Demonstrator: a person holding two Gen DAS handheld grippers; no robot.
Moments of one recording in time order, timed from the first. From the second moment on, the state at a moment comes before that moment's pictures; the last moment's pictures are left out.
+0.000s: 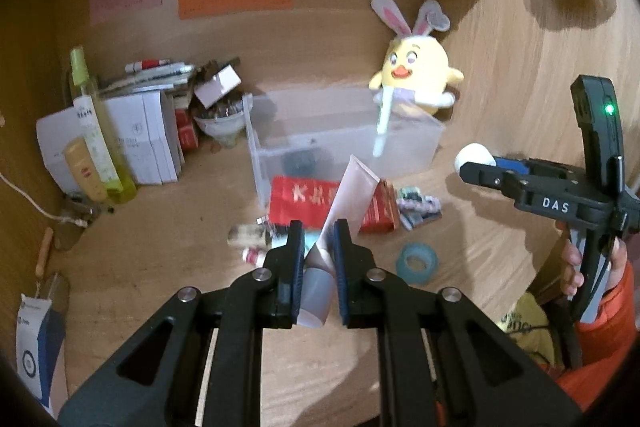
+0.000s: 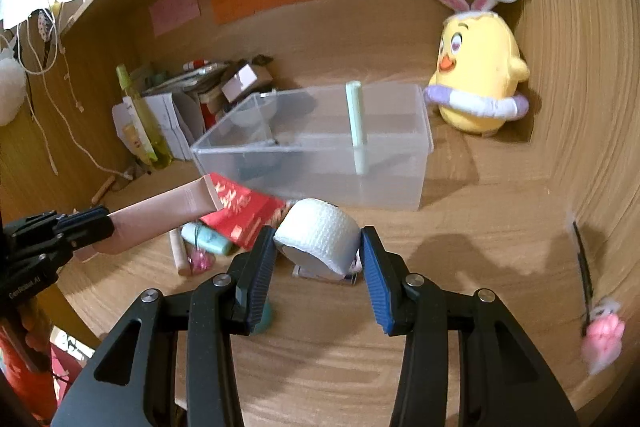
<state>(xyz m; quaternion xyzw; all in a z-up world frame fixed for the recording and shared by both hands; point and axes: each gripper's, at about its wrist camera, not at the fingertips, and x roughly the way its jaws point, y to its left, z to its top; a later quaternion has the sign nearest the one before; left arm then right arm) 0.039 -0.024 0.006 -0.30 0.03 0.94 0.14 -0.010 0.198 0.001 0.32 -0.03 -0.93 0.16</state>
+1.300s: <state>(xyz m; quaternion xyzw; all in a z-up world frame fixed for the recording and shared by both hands) -0.124 0.013 0.008 -0.34 0.00 0.93 0.15 -0.135 0.215 0.014 0.31 -0.01 -0.94 0.14</state>
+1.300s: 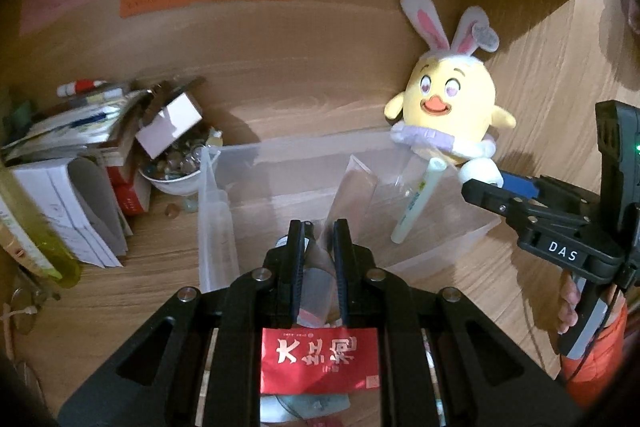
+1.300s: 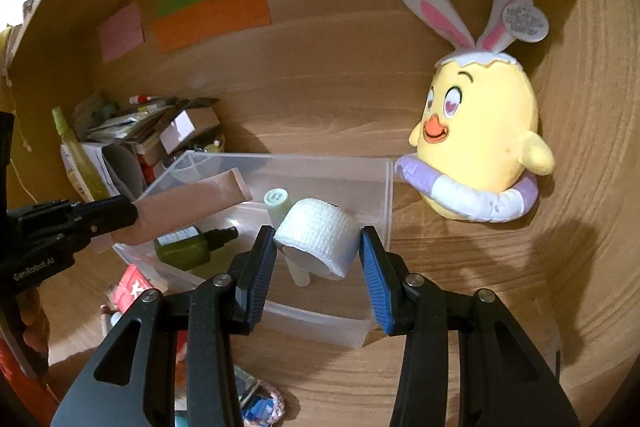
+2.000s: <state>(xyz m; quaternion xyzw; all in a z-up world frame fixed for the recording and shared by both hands) -0.161 0.034 -0.012 -0.38 0.02 0.91 0.16 -0.156 0.208 -0.009 0.35 0.01 -0.93 0.15</state>
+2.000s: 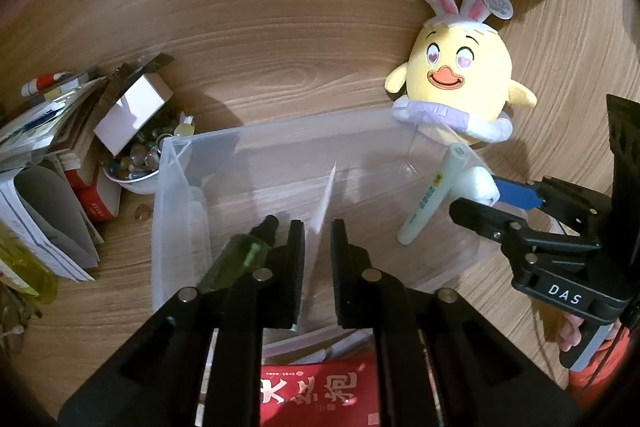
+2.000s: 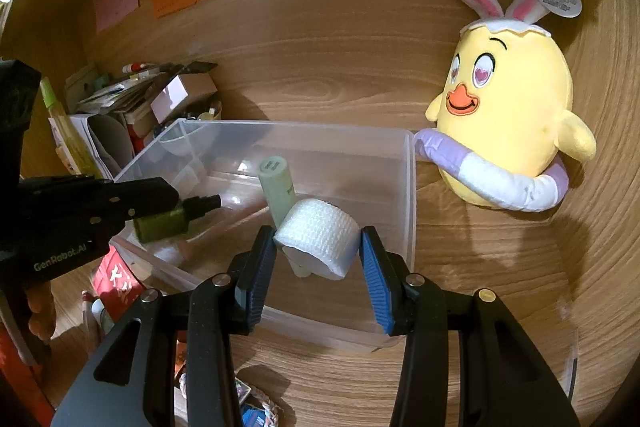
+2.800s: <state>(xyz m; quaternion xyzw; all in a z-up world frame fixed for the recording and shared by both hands) -0.094 0.018 0.017 -0.33 0.03 0.93 0.14 -0.116 0.200 0.010 0.33 0.01 -0.93 0.15</state>
